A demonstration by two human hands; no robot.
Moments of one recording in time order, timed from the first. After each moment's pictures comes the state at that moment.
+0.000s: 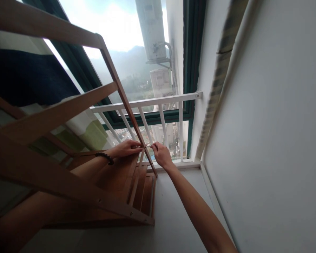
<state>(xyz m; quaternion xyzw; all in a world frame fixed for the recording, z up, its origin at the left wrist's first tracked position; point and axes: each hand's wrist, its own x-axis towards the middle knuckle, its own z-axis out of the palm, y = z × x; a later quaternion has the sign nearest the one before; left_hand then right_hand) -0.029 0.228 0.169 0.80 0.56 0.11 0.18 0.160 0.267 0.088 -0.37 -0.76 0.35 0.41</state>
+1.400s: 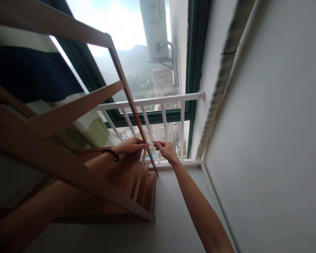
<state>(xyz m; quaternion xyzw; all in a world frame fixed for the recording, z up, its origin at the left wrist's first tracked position) -0.013 0.230 0.175 0.75 0.62 0.10 0.22 0.172 0.270 0.104 -0.30 -0.59 0.64 0.39</state>
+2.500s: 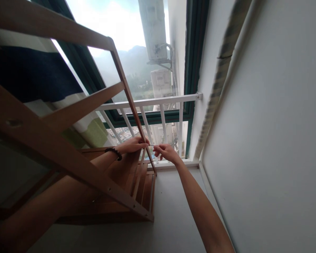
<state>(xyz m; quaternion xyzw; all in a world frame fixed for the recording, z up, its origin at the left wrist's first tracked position) -0.004 0.237 0.171 0.73 0.63 0.13 0.23 0.188 0.277 0.092 -0.24 -0.66 0.64 0.31</state>
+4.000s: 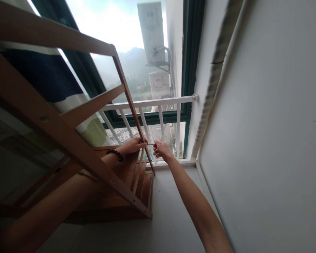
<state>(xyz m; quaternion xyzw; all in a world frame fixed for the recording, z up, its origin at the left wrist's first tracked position) 0.002 0.232 0.165 0.74 0.63 0.17 0.18 0.164 0.270 0.107 -0.38 -0.48 0.73 0.31</state>
